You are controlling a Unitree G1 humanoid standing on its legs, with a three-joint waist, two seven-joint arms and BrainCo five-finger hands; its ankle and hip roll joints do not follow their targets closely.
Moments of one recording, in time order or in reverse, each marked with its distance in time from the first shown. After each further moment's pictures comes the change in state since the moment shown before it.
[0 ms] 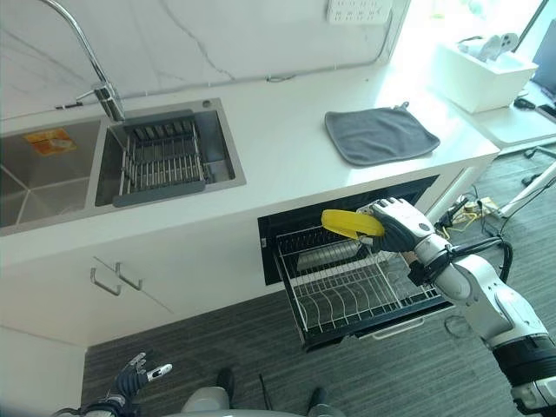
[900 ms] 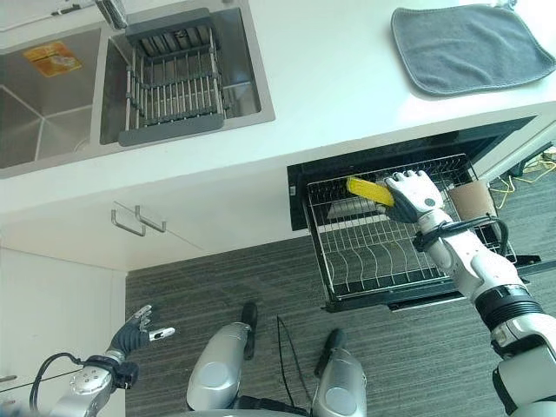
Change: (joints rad) left arm -0.088 0.155 -0.138 -0.177 -0.009 -0.041 0.034; right arm -0.350 0.013 0.280 0.426 -0.204 0.137 -0.425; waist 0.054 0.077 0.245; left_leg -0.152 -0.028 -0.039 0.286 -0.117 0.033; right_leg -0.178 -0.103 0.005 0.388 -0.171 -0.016
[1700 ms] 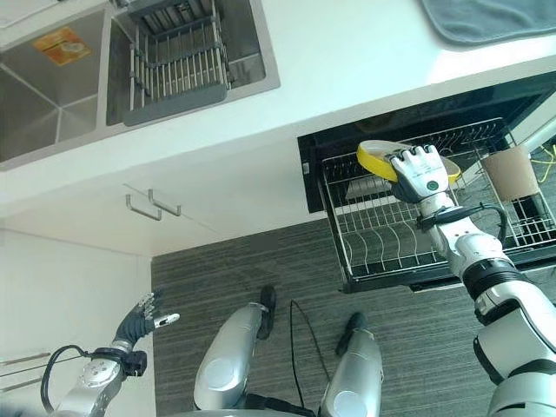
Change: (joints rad) left arm -0.057 -0.011 -0.063 -0.003 -0.113 -0.067 0.078; right arm -0.240 0.051 0.202 0.250 -0.115 0.095 -0.312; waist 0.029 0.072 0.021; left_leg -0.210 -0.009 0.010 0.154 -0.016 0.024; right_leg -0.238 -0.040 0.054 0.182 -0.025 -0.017
